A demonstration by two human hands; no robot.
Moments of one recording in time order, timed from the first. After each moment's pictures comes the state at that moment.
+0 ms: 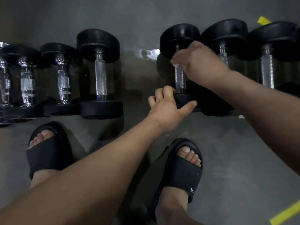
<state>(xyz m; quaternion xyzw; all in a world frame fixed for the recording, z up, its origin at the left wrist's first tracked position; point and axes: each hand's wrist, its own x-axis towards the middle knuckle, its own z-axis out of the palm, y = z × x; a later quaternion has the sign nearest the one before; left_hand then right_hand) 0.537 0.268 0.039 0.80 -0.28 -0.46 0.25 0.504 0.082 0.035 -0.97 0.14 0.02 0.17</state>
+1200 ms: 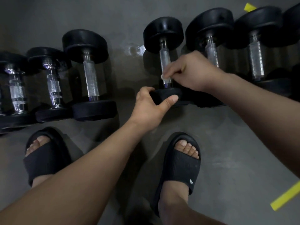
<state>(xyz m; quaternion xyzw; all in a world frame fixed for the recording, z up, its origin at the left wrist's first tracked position) 0.551 0.293 0.035 0.81 -0.21 -0.45 0.32 0.475 0.109 0.054 -0.91 0.23 0.05 0.34</state>
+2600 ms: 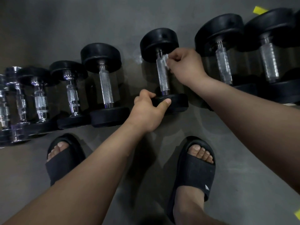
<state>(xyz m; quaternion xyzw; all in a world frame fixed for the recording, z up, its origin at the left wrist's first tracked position) 0.588 0.305 0.060 0.83 -0.23 -0.44 0.24 0.533 0.125 0.017 -0.76 0.48 -0.12 0.42</state>
